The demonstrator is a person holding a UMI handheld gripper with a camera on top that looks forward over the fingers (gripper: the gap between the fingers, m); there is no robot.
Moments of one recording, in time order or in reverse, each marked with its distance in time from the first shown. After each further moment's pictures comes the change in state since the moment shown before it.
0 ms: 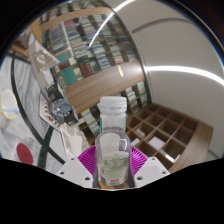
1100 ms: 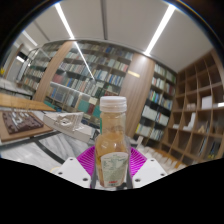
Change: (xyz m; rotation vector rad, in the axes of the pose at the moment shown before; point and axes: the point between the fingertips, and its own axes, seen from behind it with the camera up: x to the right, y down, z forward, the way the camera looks) arm -0.125 -0.129 -0.026 0.157 -0.511 0.725
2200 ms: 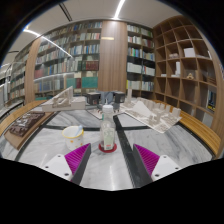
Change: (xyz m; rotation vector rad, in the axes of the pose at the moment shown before) arm 0.021 0.128 -0.185 -0.396 0.056 0.345
